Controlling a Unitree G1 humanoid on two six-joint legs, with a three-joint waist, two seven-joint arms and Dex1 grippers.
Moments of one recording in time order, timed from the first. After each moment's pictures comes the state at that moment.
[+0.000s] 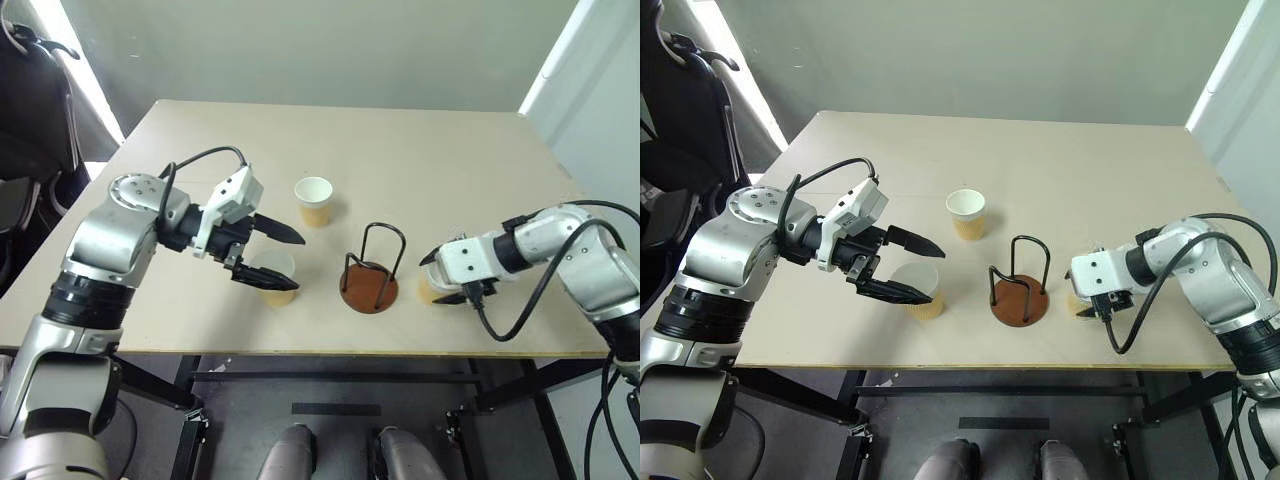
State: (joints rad) left arm -0.85 0.86 -0.19 0.12 -0.42 0.55 -1.57; right arm -0.72 -0.95 0.35 -0.05 -0.04 0.10 1.40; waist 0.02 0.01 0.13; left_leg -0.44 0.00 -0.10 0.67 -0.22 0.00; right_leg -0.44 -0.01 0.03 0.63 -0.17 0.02
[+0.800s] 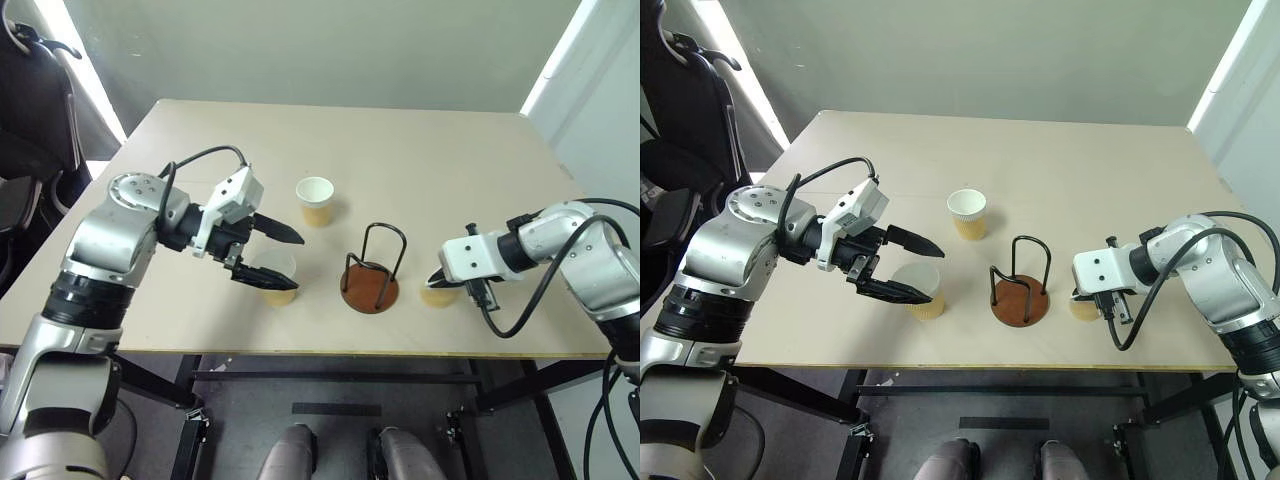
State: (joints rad) left arm -0.85 0.86 -0.19 0.12 -0.41 0.55 -1.57; right arm -0.71 -0.95 0.33 -0.08 -0.04 0.16 1.43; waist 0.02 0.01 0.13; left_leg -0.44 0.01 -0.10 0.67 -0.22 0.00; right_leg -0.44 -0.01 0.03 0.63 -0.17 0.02
